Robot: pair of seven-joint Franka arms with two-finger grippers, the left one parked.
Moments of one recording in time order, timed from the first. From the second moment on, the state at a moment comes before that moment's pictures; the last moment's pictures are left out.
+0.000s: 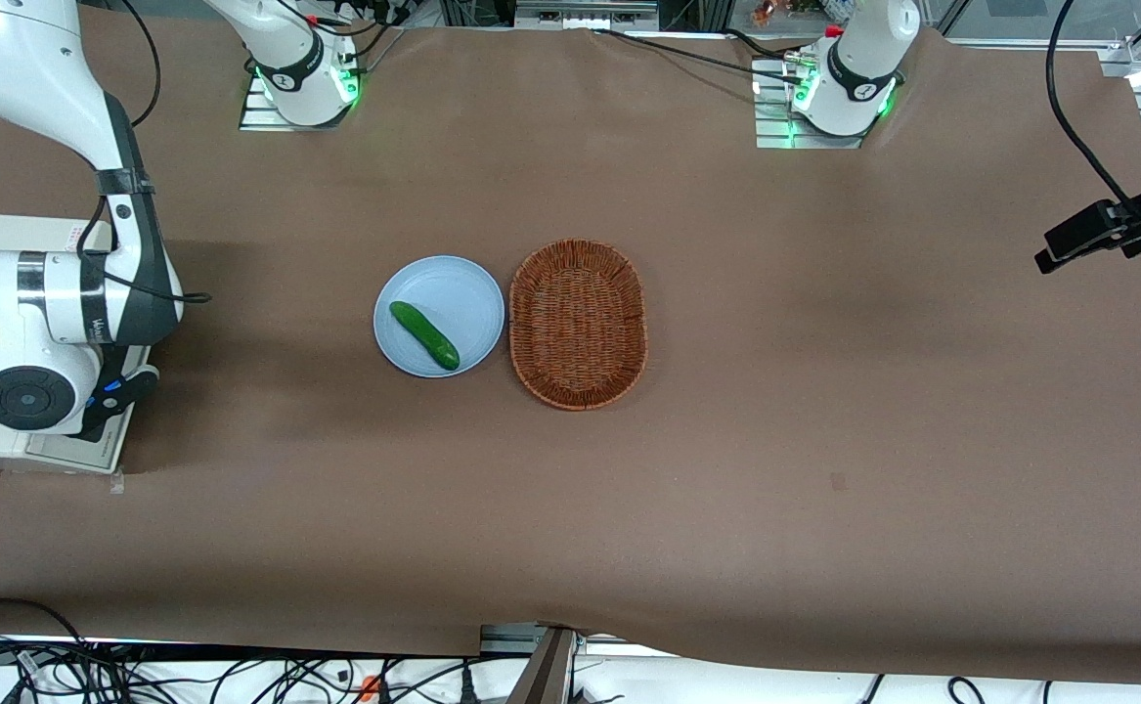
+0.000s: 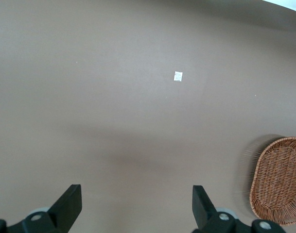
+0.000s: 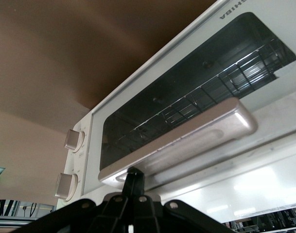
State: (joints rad) arm 0.04 0.59 -0.09 -1.47 -0.55 1.55 -0.63
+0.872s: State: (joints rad) arm 0.06 0.60 -0.07 -1.46 -0.42 1.58 -0.59
